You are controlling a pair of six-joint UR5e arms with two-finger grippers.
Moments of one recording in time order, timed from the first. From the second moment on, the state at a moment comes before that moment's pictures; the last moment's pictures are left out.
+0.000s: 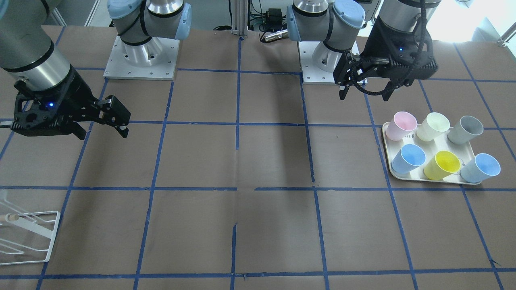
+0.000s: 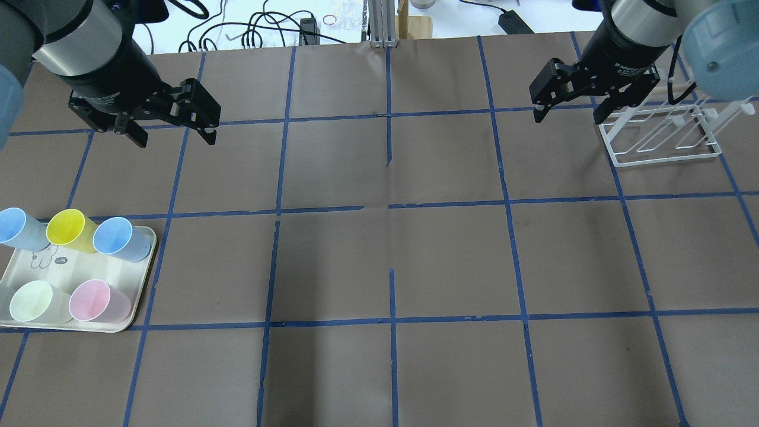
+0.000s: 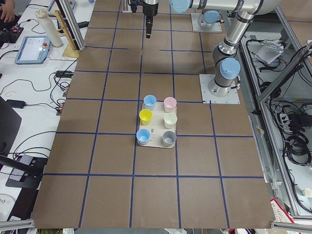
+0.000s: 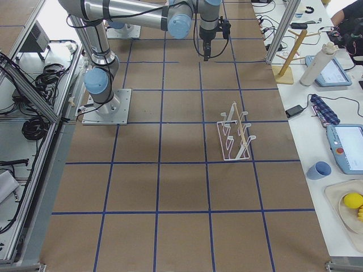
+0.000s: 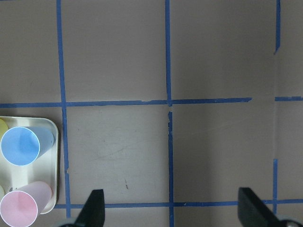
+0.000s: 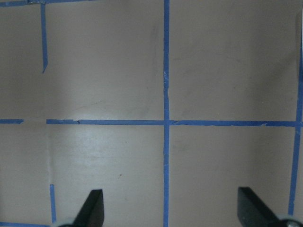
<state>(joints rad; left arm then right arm) -1.53 -1.50 -1.59 -1.54 1.57 0.05 1.45 -1.49 1.59 -1.70 -1.46 -0.11</state>
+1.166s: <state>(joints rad) -1.53 -1.50 -1.59 -1.54 1.57 0.05 1.54 -1.50 1.54 -1.62 -1.55 0.01</state>
